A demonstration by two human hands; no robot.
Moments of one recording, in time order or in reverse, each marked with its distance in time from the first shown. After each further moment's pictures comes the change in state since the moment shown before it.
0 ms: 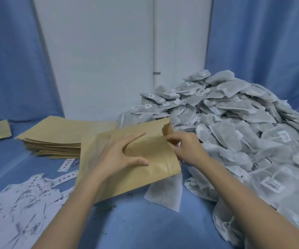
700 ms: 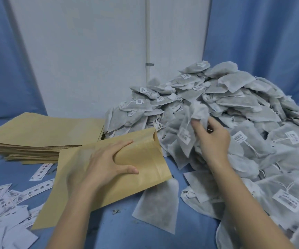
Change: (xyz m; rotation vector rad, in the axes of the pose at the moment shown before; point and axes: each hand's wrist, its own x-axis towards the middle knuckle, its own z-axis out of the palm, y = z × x) left_hand 0.033 -0.037 0.038 -0.013 0.022 -0.126; right_hand 0.017 0.065 -0.009 0.287 0.618 0.307
